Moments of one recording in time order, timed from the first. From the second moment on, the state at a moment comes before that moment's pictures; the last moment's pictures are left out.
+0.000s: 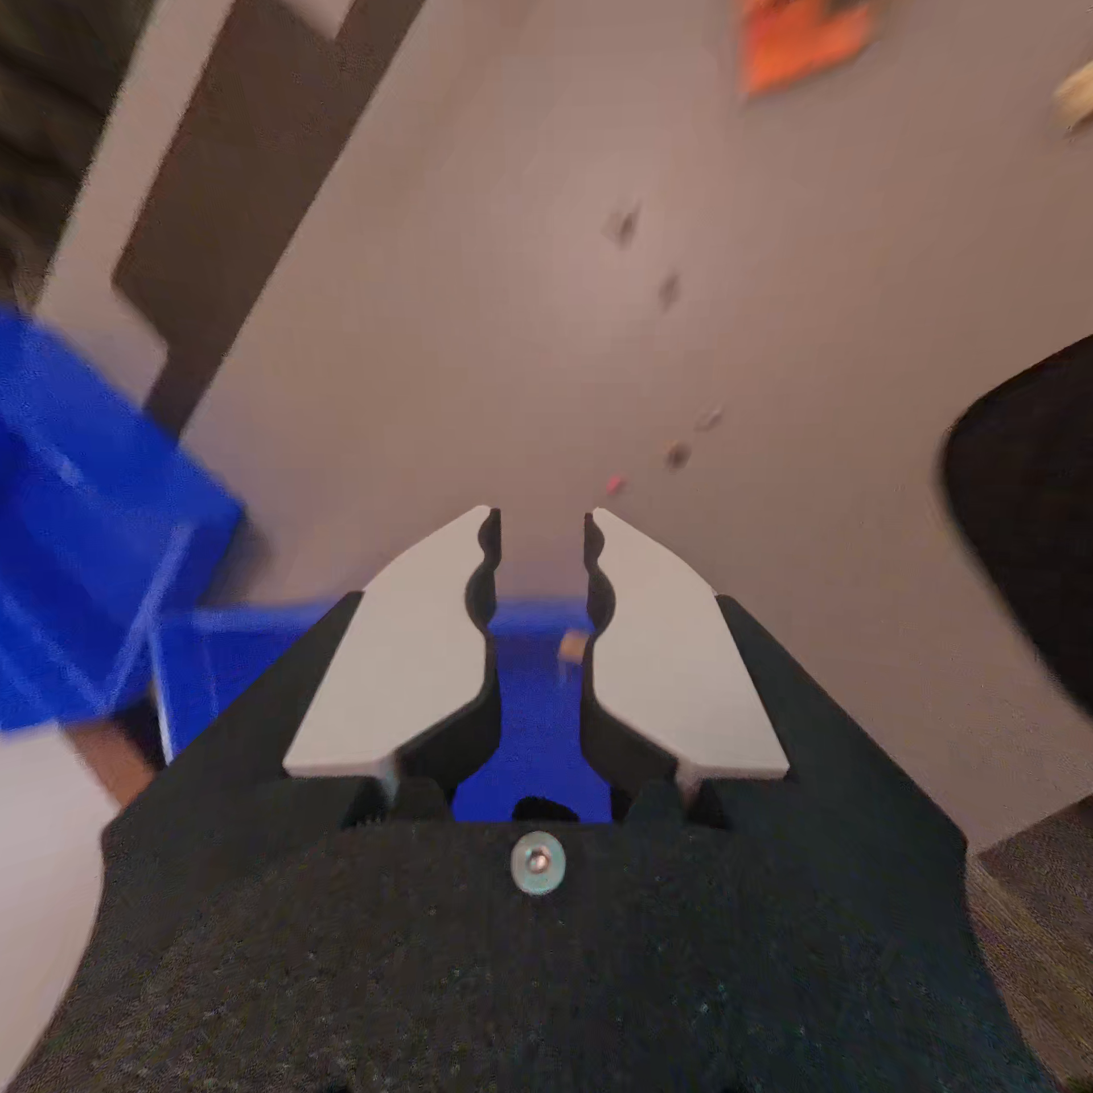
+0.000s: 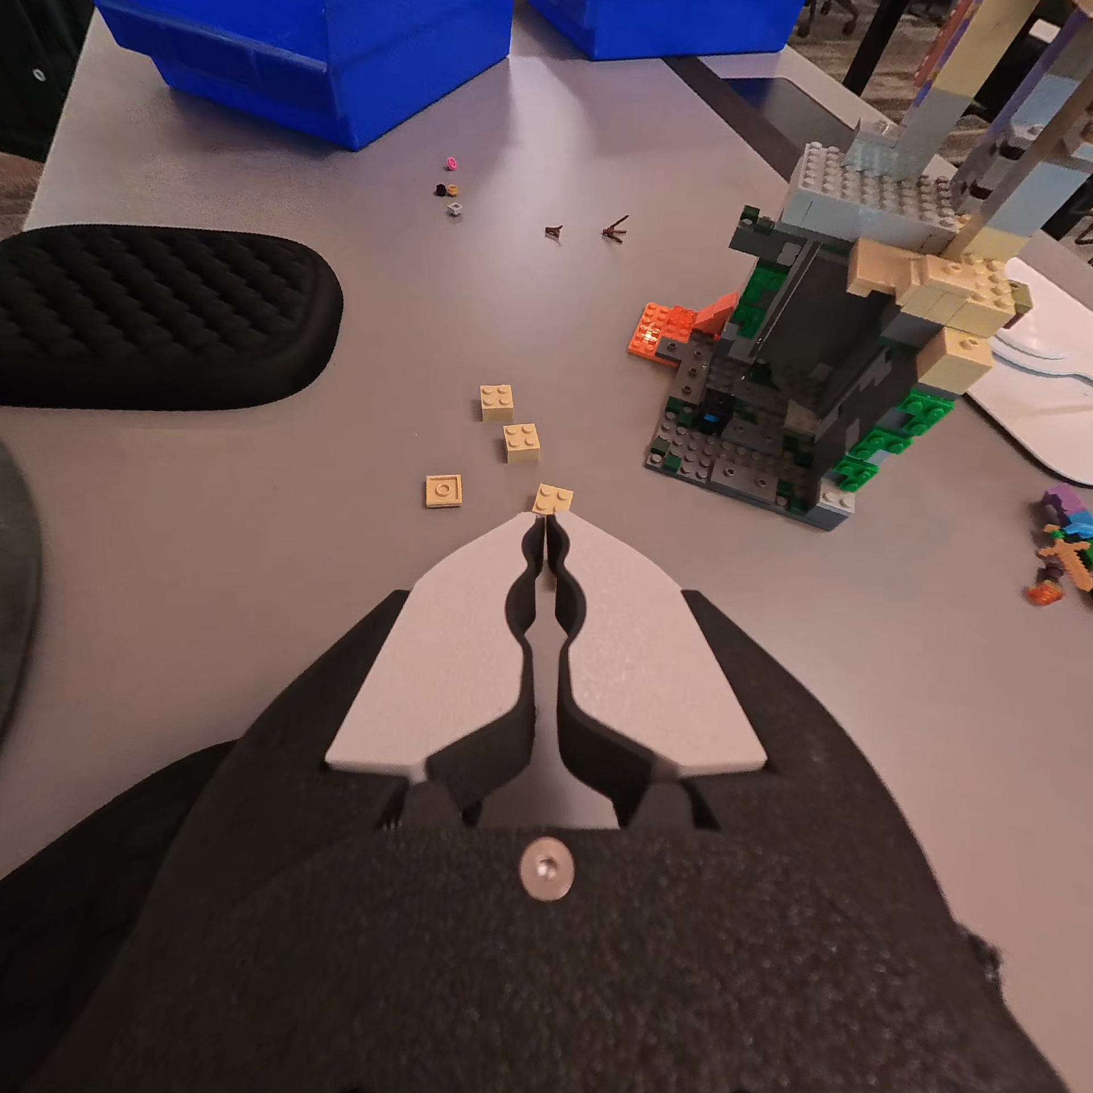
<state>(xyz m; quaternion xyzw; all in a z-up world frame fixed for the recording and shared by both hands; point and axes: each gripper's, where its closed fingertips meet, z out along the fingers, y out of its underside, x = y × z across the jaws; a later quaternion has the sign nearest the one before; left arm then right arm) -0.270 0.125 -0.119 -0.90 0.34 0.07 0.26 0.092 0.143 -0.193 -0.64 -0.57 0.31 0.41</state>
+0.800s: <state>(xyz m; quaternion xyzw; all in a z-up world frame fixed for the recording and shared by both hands) -0.439 0.083 -0.253 -0.94 0.33 -0.02 0.02 0.092 0.149 -0.197 -0.65 -0.56 0.29 0.41</state>
